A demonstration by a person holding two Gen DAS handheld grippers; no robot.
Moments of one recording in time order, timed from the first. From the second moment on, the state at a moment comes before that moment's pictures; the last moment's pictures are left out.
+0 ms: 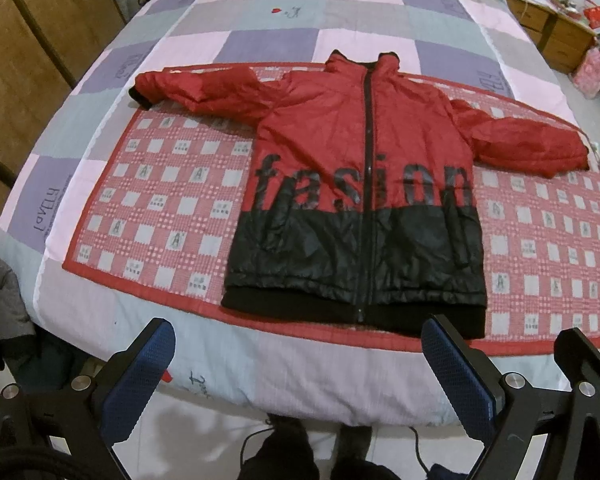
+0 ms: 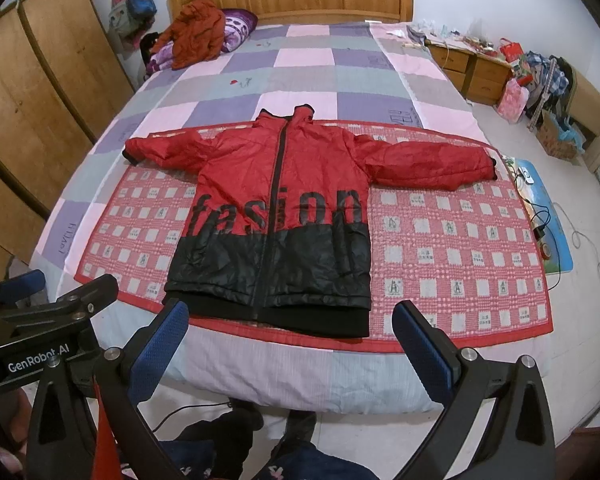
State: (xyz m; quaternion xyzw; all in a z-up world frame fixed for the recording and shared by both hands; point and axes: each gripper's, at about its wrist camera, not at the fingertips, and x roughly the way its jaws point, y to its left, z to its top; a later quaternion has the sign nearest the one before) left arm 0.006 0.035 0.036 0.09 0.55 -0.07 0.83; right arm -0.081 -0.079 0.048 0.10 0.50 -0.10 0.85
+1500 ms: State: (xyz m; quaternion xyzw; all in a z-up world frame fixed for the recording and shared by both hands) left arm 0.046 0.063 0.045 0.08 0.55 -0.05 0.83; right arm -0.066 -0.091 0.042 0.11 0.50 -0.10 0.85
